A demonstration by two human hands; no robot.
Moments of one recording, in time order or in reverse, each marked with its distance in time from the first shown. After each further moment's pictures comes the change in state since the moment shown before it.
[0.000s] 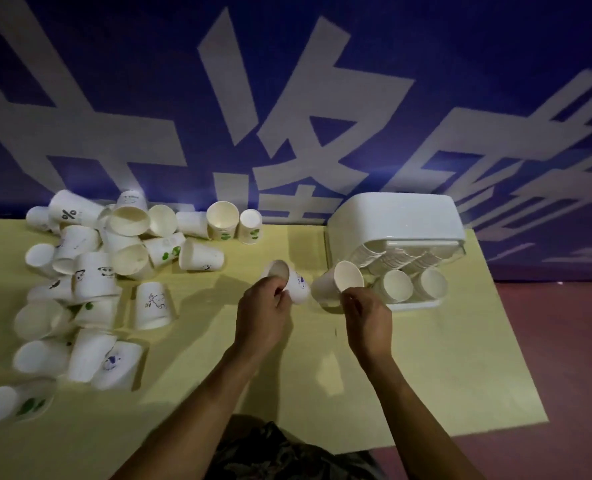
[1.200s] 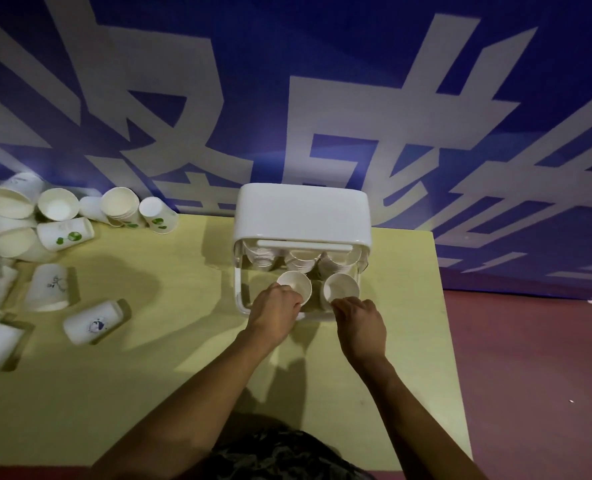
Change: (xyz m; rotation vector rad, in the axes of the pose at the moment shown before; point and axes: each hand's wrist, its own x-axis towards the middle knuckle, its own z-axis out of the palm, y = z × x) left_hand 0.026 0.142 0.248 0.528 -0.340 0.134; right_hand 0.100 0.233 -0.116 -0.369 -0.207 -0.191
